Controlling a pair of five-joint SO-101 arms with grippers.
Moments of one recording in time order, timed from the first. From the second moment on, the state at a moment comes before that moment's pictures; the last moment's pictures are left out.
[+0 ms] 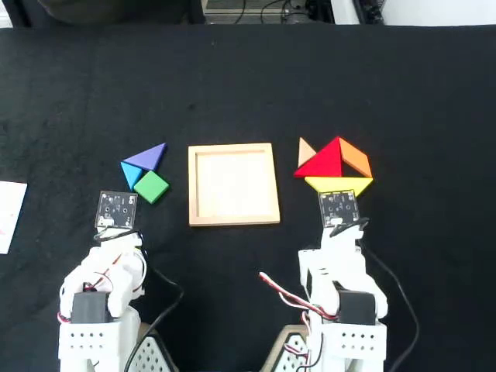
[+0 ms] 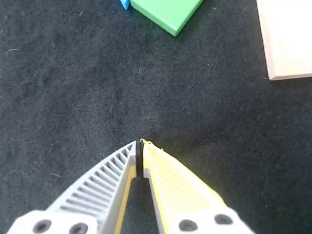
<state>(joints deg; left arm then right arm) -5.9 -101.2 96.6 71.3 -6.8 3.1 -103.5 96.6 73.9 7.9</state>
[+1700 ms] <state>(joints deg) -10.2 -101.4 77.1 64.1 -15.1 -0.4 -103.5 85.3 52.8 18.7</state>
